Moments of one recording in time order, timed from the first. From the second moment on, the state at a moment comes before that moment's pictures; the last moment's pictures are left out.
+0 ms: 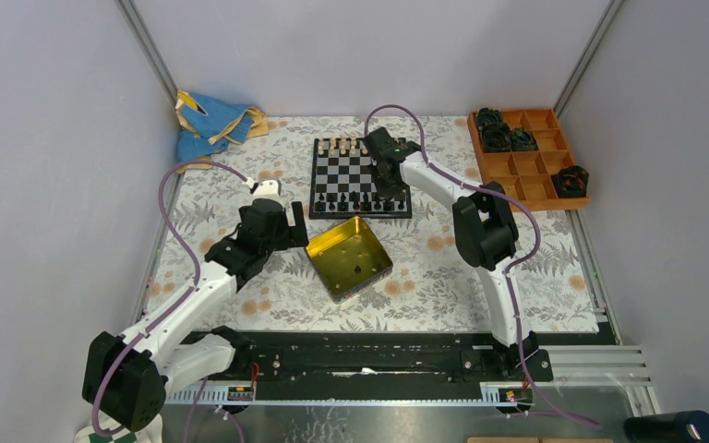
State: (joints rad) left arm -0.46 1.02 0.68 -0.32 -0.28 -0.41; right arm 0.57 2.24 1.88 -0.77 0.17 0.19
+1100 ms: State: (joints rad) left arm -0.46 1.02 0.68 -0.32 -0.28 -0.41; right arm 0.57 2.24 1.86 -0.78 0.17 0.20
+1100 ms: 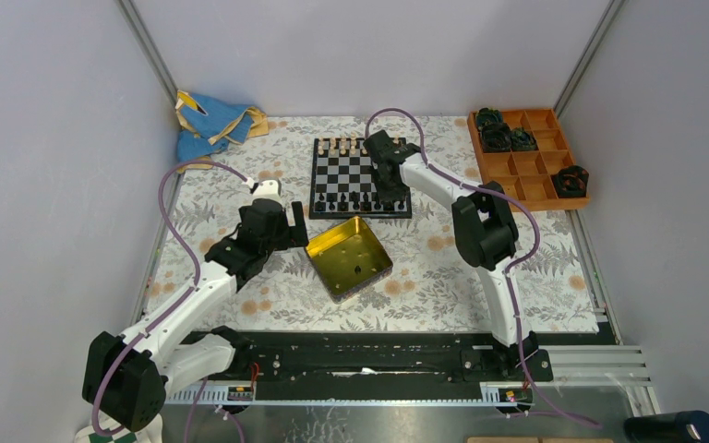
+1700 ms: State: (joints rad) left arm -0.46 1.03 0.68 -0.32 -0.28 -0.41; right arm 0.59 2.08 1.84 -0.79 0.17 0.19
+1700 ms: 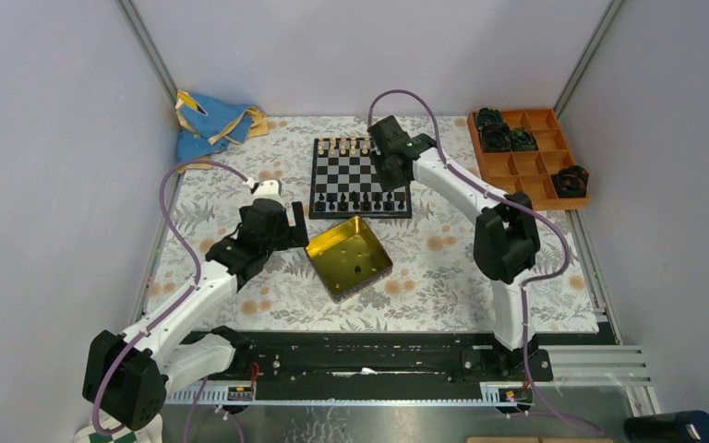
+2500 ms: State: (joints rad) left arm -0.46 1.03 0.68 -0.31 -0.27 -0.41; right arm 0.94 1.84 1.47 -0.76 0.10 0.20
